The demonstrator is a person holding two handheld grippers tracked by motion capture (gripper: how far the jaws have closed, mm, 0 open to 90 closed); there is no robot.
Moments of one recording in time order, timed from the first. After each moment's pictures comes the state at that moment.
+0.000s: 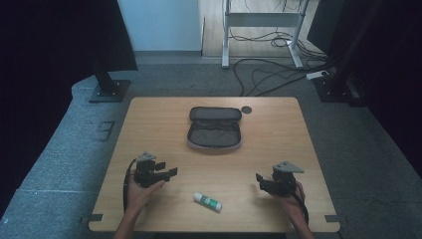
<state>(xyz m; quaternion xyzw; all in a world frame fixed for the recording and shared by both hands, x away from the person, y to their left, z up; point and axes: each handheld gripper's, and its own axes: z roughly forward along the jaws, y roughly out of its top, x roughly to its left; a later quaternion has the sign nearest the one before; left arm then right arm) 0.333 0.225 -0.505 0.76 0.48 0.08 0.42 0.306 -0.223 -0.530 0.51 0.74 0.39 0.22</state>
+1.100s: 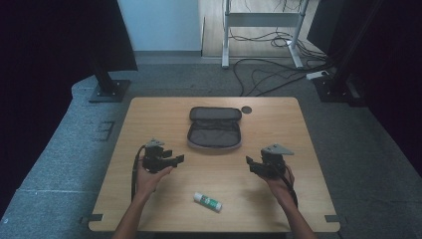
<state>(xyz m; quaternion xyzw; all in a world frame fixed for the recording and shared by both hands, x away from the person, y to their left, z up) 0.371 0.203 -0.489 0.76 0.48 0.09 0.42 0.344 -0.190 -0.492 0.49 0.73 0.42 0.23</state>
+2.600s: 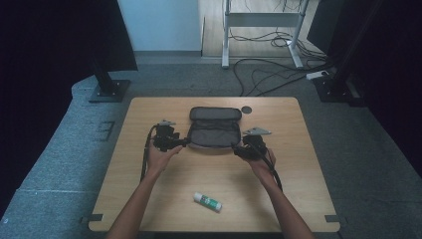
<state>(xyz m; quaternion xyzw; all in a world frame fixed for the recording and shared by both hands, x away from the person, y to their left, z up) 0.436 0.174 -0.472 0.77 0.49 0.11 0.39 0.404 -0.141 -0.484 0.48 0.75 0.41 0.21</state>
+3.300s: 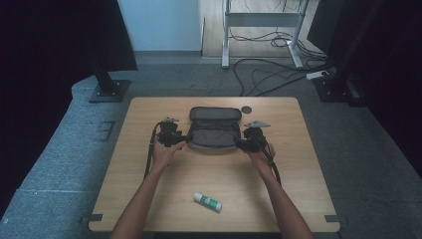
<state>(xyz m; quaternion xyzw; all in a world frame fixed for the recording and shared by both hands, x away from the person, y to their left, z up) 0.465 0.167 -0.488 0.76 0.51 0.10 0.38 0.438 -0.147 -0.494 0.51 0.74 0.39 0.21</state>
